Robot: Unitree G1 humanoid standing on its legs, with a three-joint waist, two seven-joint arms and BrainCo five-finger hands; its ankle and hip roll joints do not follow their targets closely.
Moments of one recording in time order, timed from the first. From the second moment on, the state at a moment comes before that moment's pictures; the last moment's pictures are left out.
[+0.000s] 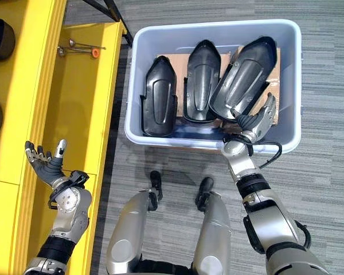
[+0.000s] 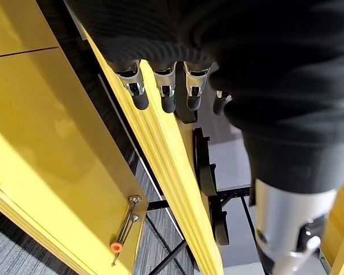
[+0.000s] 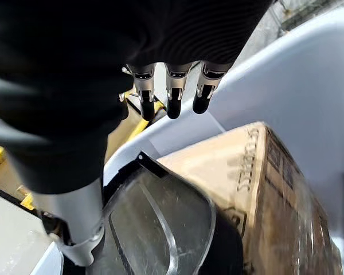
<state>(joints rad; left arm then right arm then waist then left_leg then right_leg) -0.14 0.28 -0.10 0.23 -0.46 -0.53 0.88 -0.75 -0.44 0.27 0.70 0.14 0.09 -0.94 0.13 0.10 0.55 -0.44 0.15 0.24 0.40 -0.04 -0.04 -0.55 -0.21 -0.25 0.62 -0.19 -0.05</state>
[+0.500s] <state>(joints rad) -0.14 0.28 -0.10 0.23 -0.44 -0.51 0.88 -0.83 -0.45 0.22 0.78 0.30 0.08 -0.95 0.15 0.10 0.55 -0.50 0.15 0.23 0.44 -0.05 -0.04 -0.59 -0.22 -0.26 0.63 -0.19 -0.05</state>
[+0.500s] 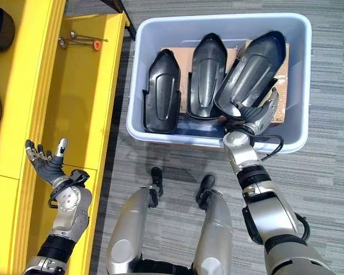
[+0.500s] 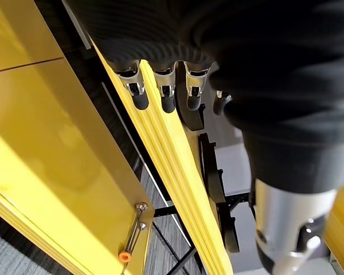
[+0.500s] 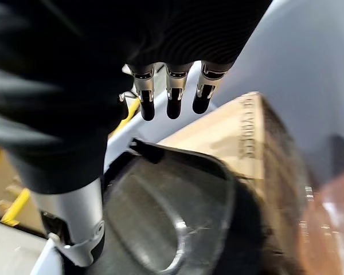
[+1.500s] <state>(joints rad) -0.13 0.29 -0.12 0.21 -0.49 -0.51 0.75 -1.01 -0.53 0.20 1.01 0.49 0.14 -0.85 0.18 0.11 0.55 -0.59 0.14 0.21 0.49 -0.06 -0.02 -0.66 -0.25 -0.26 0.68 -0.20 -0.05</state>
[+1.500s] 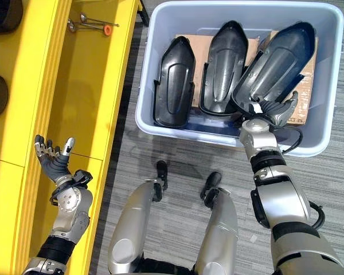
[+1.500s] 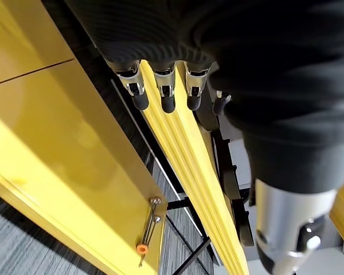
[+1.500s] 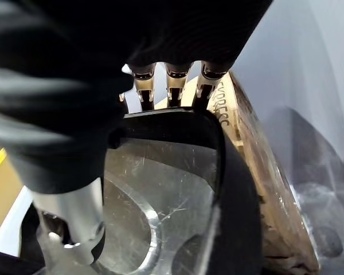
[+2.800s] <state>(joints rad) -0.13 0.33 -0.13 0.18 -0.54 -0.51 0.70 -1.11 -0.67 0.29 1.15 0.42 0.31 -0.77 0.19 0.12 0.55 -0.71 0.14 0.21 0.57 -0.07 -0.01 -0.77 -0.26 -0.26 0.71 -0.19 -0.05</state>
